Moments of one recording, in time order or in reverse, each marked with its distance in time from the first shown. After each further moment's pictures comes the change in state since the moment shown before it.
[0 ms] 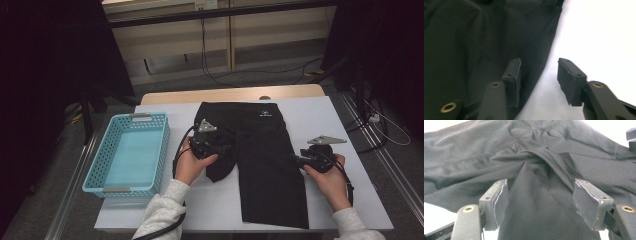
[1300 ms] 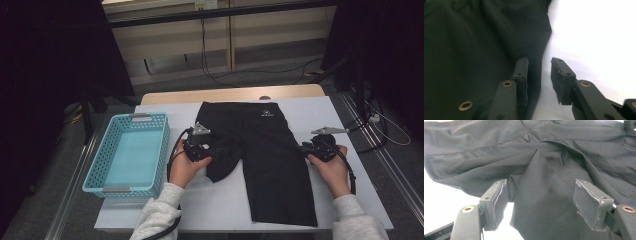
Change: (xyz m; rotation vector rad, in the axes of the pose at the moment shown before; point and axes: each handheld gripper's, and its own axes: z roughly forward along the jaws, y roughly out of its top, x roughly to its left) left arm 0.006 -0.010 -0.009 0.017 0.027 -0.007; right arm -0.030 0.015 0.016 -0.012 -0.014 0.046
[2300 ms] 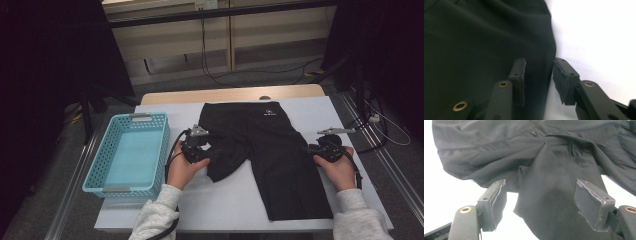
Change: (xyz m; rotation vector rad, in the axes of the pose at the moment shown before) left arm 0.002 -0.004 -0.005 0.006 0.010 -0.013; right arm -0.012 -0.008 -0.012 0.055 -0.018 0.024
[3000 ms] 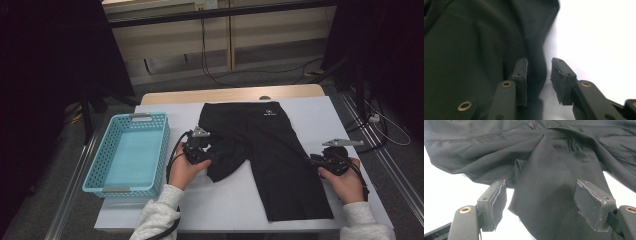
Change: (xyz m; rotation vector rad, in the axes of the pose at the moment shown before) left arm -0.001 -0.004 0.007 0.029 -0.020 -0.010; right arm 0.012 -0.023 -0.025 -0.005 0.058 -0.010
